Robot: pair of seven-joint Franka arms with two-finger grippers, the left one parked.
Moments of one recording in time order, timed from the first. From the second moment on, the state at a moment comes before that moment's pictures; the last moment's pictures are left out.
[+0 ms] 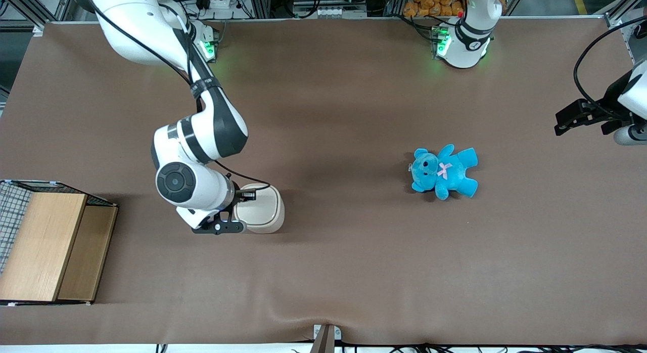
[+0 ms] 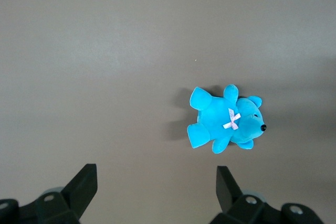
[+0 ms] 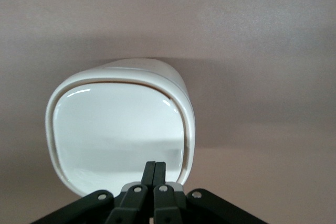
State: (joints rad) arm 0.45 0.67 -0.08 -1.32 0.17 1.84 0.32
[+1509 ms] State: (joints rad) arm 0.45 0.65 -0.09 -1.31 0.16 1.85 0.32
